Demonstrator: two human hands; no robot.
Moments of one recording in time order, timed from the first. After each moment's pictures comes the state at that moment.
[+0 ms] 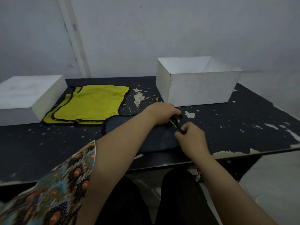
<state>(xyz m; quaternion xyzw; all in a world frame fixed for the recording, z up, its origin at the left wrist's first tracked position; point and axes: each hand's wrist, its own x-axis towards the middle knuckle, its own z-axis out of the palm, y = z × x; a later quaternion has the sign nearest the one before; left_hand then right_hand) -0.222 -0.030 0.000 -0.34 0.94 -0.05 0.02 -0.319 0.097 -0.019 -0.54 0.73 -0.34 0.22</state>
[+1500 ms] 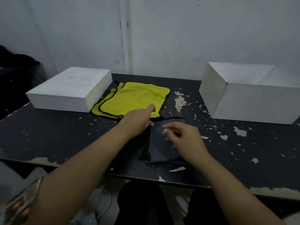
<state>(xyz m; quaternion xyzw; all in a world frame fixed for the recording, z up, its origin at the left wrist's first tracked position) -0.025 -0.004 -0.030 -0.57 0.81 -0.02 -0.14 -0.209 0.056 -0.015 -0.74 0.49 -0.37 0.28</state>
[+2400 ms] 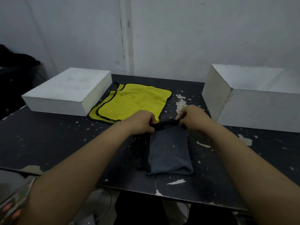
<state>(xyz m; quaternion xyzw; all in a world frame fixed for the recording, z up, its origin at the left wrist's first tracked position) -0.037 -0.028 -0.009 -0.62 0.76 0.18 -0.10 -0.224 -0.049 0.020 -0.76 0.60 -0.13 0.23</state>
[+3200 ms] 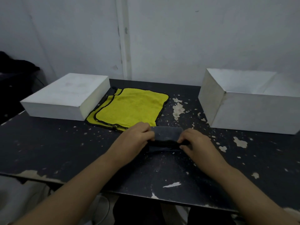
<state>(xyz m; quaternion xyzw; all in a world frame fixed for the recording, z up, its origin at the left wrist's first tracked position) -0.036 0.036 -0.028 -0.46 0.85 -0.07 -0.23 -0.265 0.015 -0.025 -0.86 0.45 -0.25 0.10</state>
